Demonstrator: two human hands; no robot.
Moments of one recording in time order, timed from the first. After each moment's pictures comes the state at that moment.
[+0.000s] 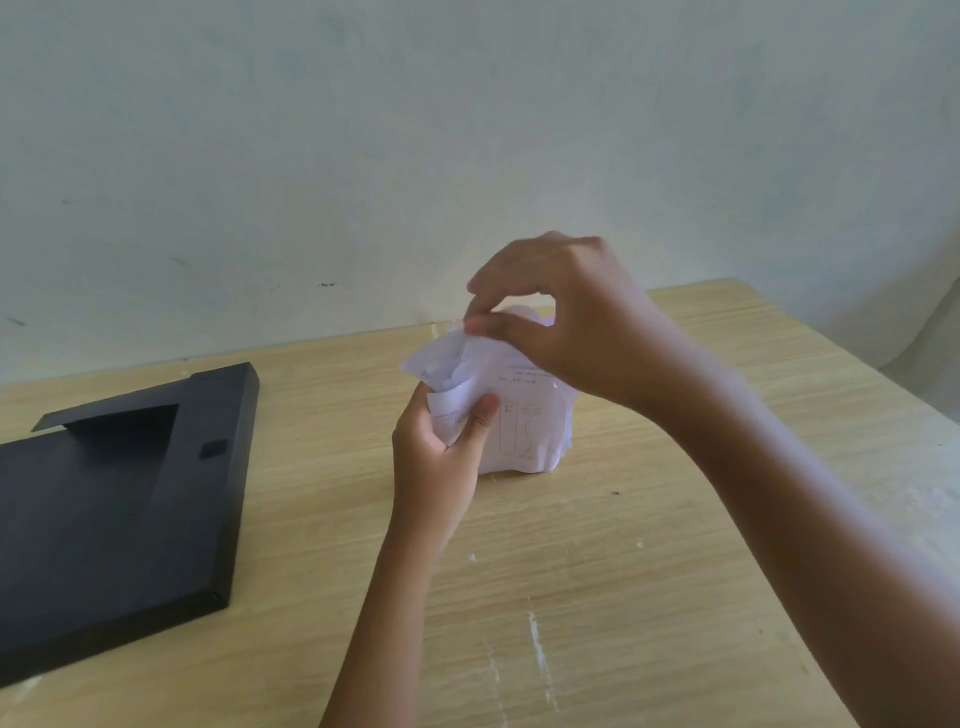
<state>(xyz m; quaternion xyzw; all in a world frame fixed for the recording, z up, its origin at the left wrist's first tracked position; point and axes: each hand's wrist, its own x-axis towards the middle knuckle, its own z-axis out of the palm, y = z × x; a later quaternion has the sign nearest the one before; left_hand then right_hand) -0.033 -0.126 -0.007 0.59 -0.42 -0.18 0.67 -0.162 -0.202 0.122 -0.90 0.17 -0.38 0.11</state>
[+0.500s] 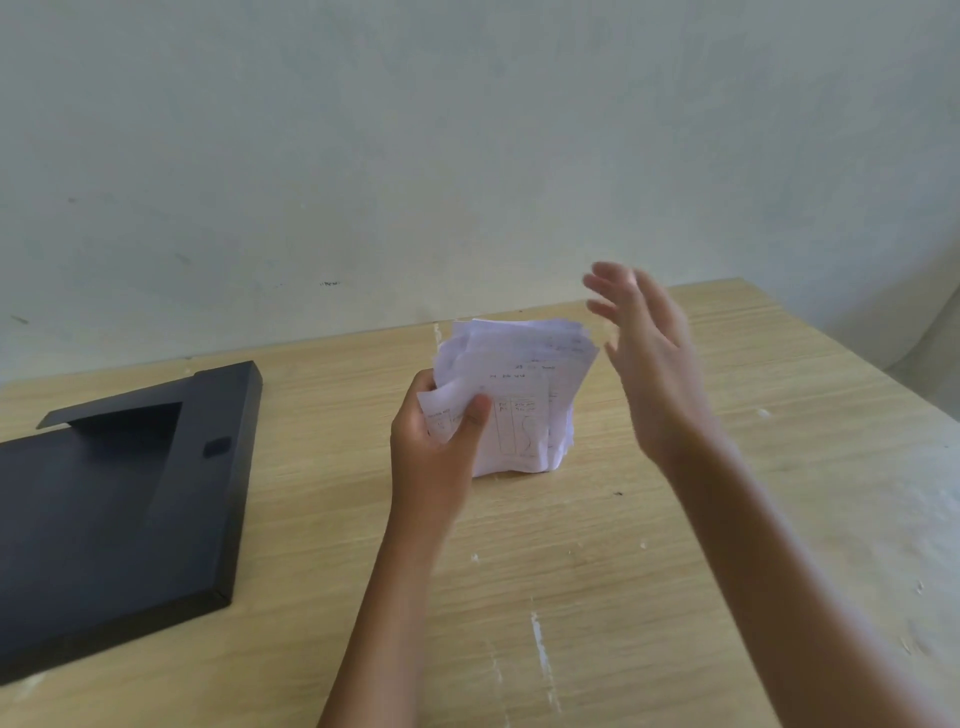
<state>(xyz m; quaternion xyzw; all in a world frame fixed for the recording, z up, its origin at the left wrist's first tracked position) -0.027 -0.127 -0.010 0.56 -0.41 -0.22 0.69 -0.177 -0.219 0.062 -0.60 0.36 -0.54 0.47</state>
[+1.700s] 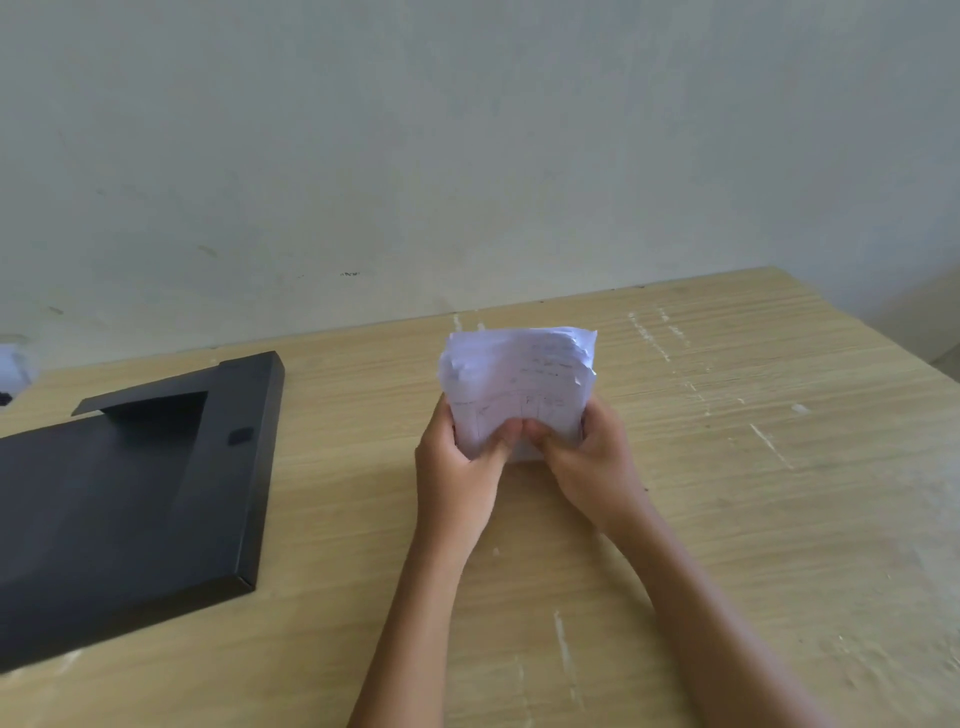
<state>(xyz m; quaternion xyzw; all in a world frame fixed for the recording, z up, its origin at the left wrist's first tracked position) -0.023 -0.127 -0.042 0.65 -0.39 -0.18 0.62 -0.143 -0.202 -0.048 -0.66 0.34 -0.47 0.47</state>
